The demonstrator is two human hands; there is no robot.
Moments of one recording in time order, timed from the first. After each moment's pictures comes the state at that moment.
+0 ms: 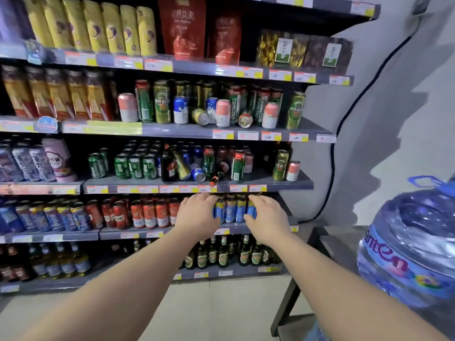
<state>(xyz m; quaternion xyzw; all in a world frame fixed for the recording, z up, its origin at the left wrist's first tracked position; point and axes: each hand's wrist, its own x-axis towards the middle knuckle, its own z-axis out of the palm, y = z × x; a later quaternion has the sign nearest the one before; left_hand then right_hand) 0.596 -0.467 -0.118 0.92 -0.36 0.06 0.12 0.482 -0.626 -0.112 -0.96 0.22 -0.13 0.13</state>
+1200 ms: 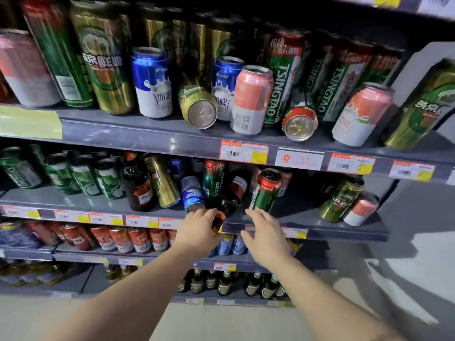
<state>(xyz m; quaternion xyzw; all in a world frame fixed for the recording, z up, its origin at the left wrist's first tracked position) 0.936 -0.664 -0.259 0.95 -0.27 -0.06 0.16 0.833 -0.819 -0.221 -0.96 0.19 -0.02 0.21</state>
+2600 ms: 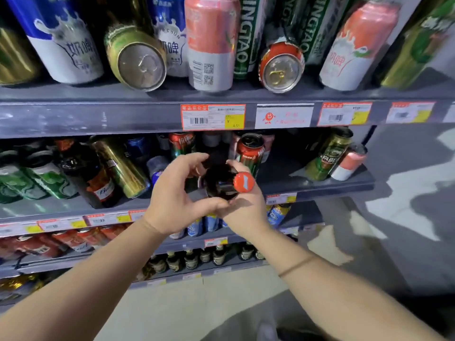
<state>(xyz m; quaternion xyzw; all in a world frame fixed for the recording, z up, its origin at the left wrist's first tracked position) 0.952 -0.670 -0.205 0.72 -0.46 0.08 0.50 0.859 -0.805 -0.229 -0.87 0.14 -0.23 0.41</state>
